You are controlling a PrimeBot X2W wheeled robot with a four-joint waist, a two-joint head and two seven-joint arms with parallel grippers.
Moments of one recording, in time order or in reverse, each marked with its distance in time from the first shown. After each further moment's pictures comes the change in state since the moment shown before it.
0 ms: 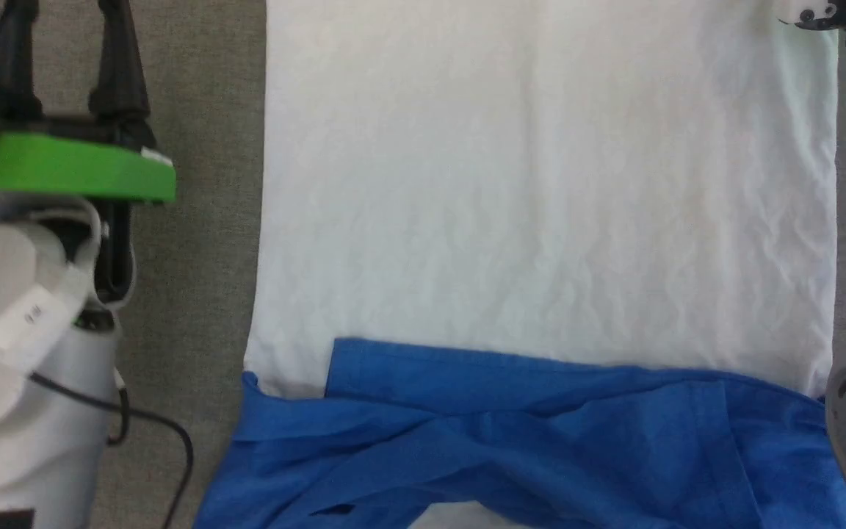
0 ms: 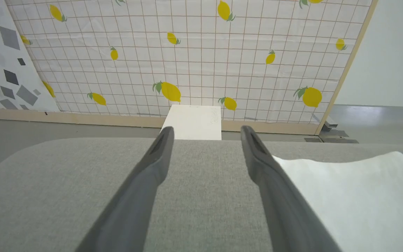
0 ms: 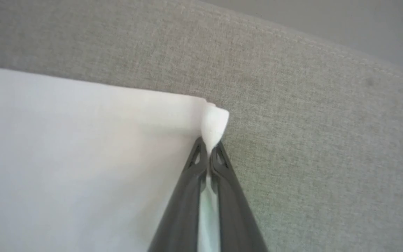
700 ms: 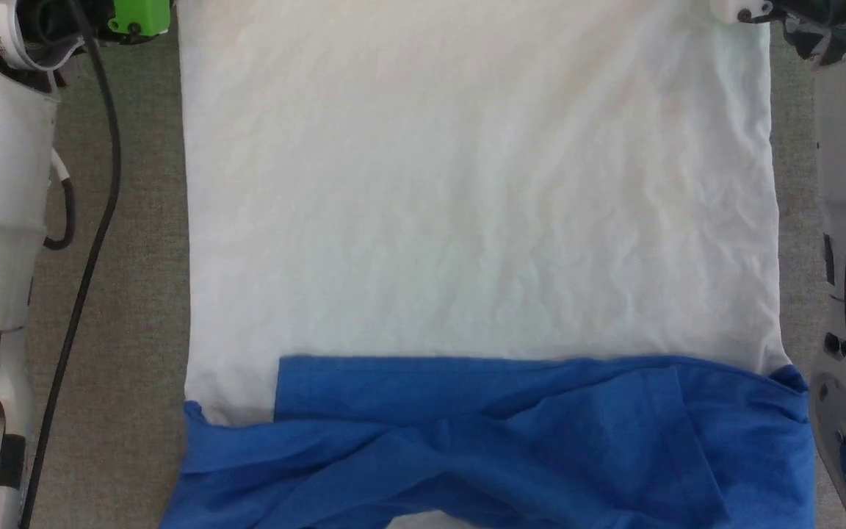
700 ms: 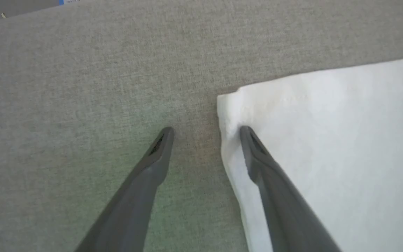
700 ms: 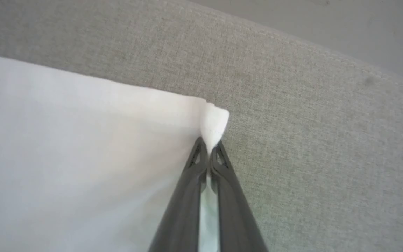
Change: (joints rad) left arm -0.607 0.068 -0.221 0.444 -0.157 -0.071 1.171; right arm -0.015 0.026 0.120 -0.003 0.087 0.000 -0.082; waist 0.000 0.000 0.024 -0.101
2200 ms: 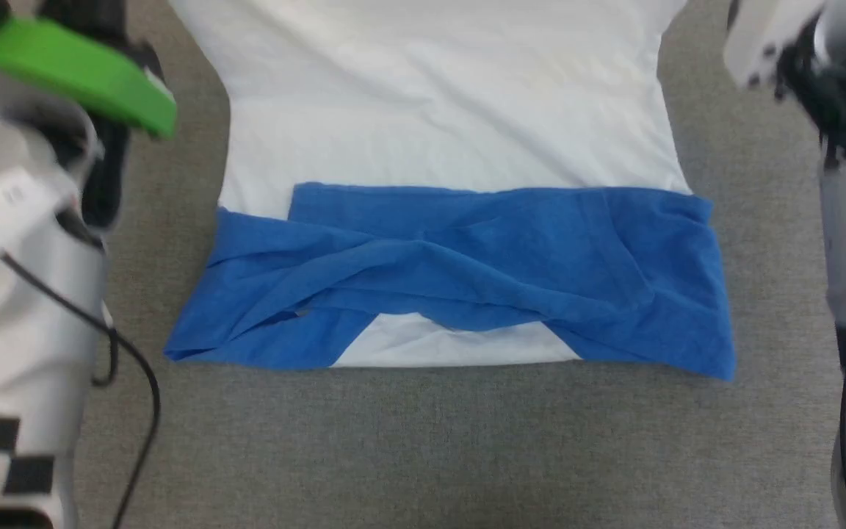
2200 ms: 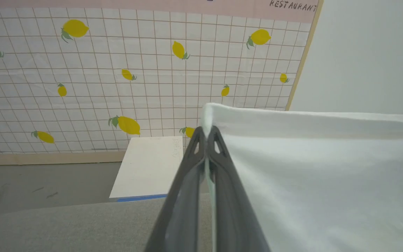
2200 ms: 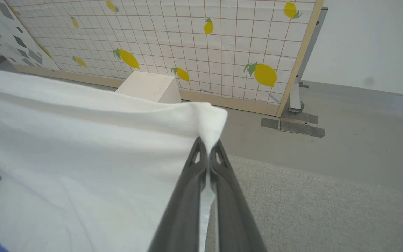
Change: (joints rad) left arm 0.311 -0.016 0.094 -0.052 0.054 -0.077 -1.138; right arm 0.201 -0.085 0.012 -0.049 0.252 0.000 -0.630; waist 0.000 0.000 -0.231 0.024
